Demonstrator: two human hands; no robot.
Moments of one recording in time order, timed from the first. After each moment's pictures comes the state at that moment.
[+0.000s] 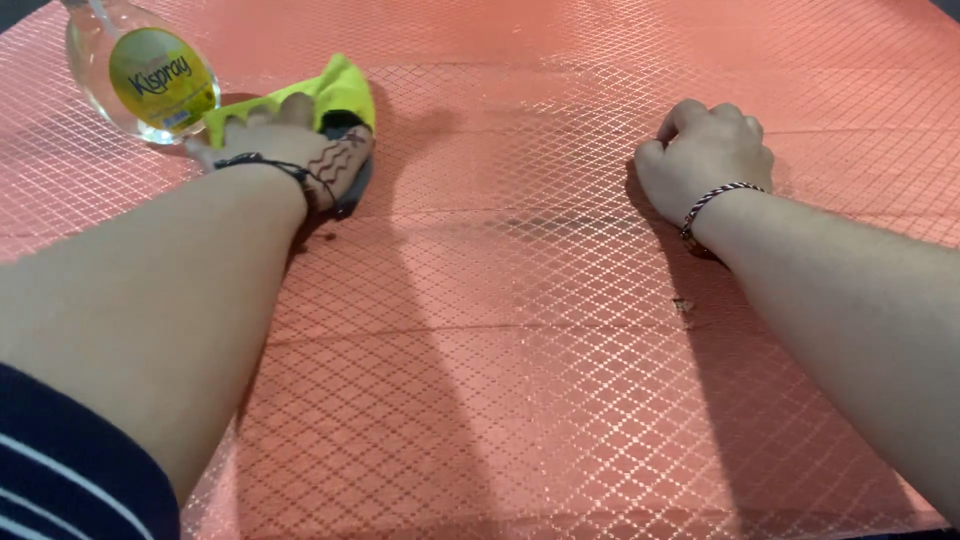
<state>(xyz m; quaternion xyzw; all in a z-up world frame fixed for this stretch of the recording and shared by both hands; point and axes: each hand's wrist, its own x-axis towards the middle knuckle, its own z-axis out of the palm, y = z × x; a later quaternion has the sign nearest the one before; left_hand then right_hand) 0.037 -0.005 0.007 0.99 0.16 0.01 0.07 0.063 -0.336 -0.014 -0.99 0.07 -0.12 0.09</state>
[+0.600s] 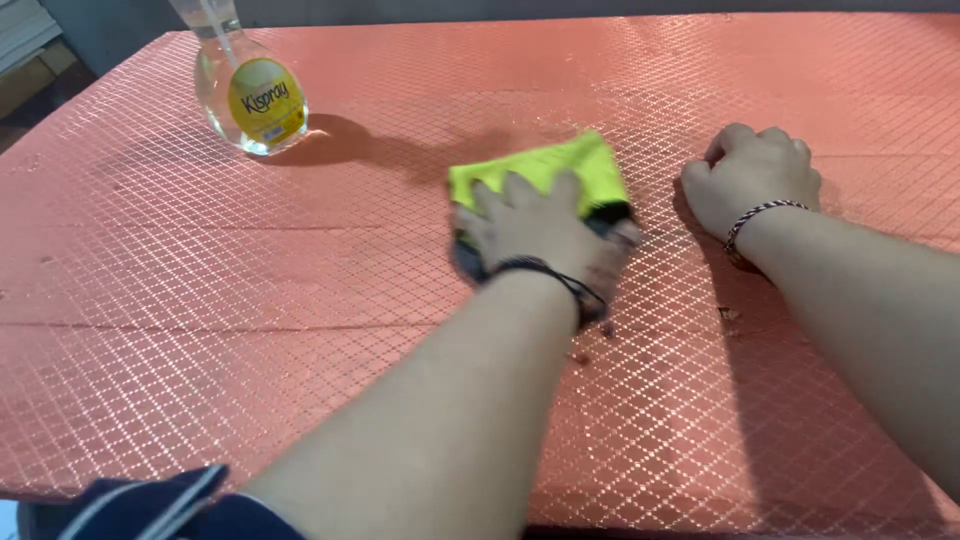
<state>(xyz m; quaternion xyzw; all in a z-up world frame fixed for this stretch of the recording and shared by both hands) -0.031 -0.139 0.017 0.98 0.10 -0.03 0.16 0.063 -0.333 -0.012 -0.99 0.08 -0.12 0.08</state>
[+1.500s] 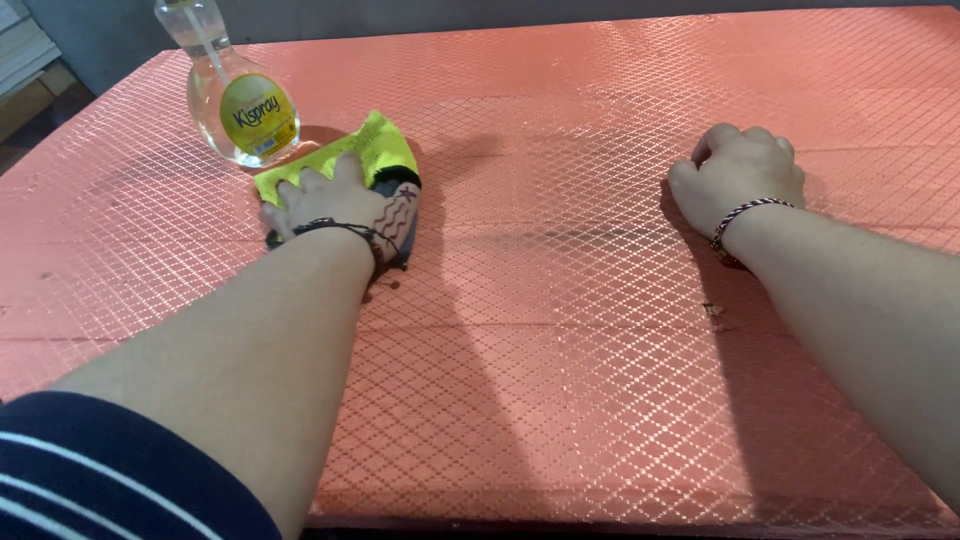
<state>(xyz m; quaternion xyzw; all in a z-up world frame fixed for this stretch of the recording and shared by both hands) -0.007 0.002 0.009 0.96 0.26 0.04 0.11 0.059 -0.334 -0.011 -0.98 0.09 -0.11 0.11</state>
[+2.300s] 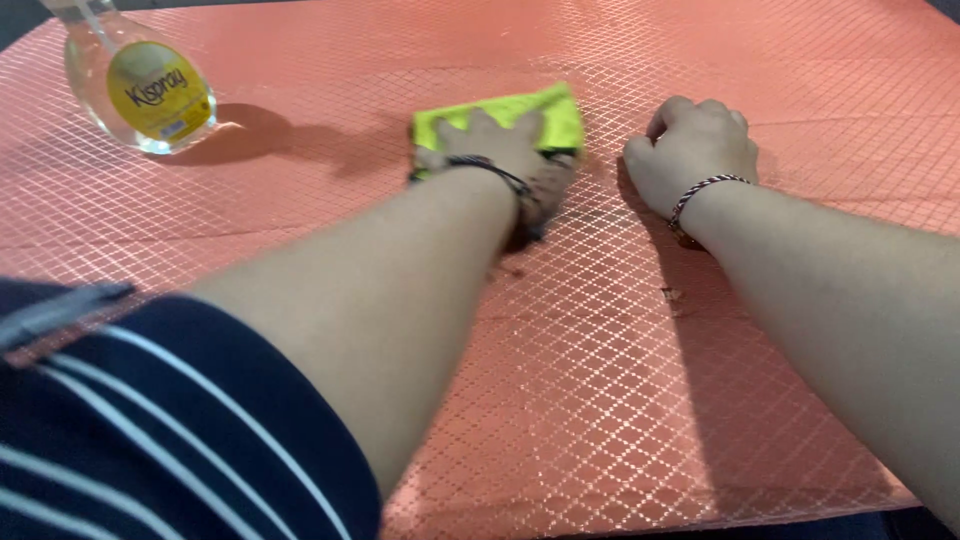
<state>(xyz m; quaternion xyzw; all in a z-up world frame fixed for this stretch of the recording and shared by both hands) 0.055 -0.151 0.006 0.99 0.01 -0.07 0.10 0.063 -0.339 -0.017 -0.98 0.06 -0.16 0.12</state>
